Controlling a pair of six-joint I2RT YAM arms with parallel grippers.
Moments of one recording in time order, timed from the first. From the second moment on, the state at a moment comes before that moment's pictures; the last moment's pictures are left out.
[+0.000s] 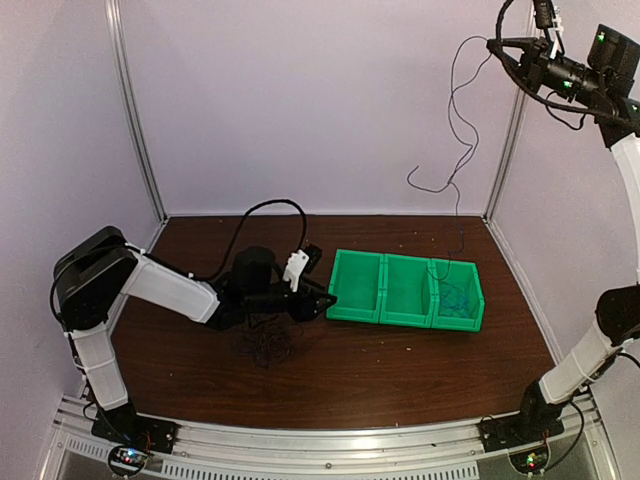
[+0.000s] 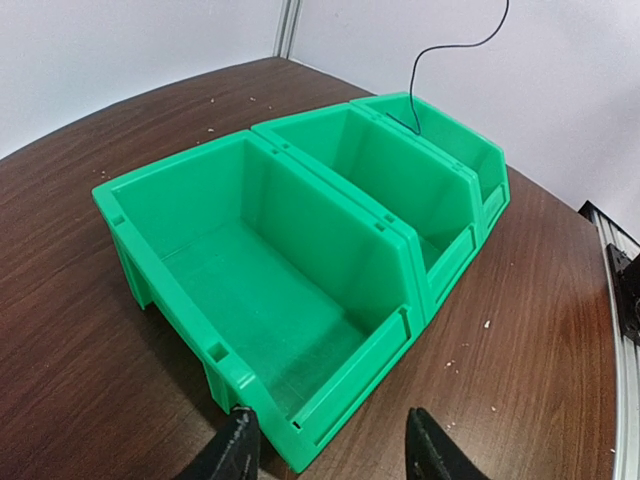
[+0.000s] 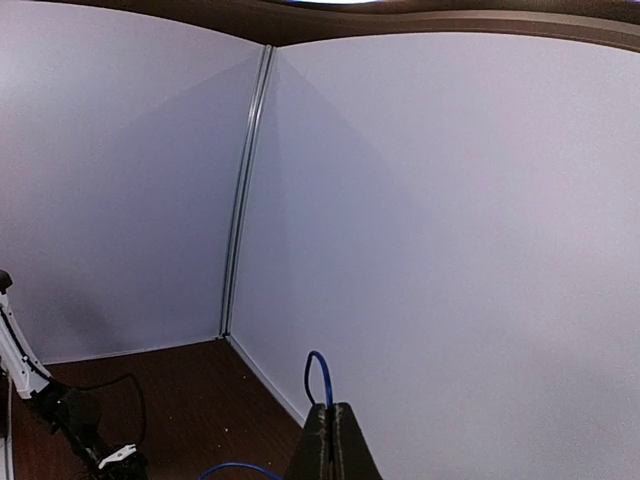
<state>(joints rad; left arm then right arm) -0.83 1.86 0.89 0.61 0.29 -0.14 0.04 1.53 2.22 -0.49 -0.82 -0.09</state>
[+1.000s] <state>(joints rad) -0.83 1.86 0.87 0.61 0.26 -0.16 0.09 1.48 1.67 -0.34 -0.89 -0.05</state>
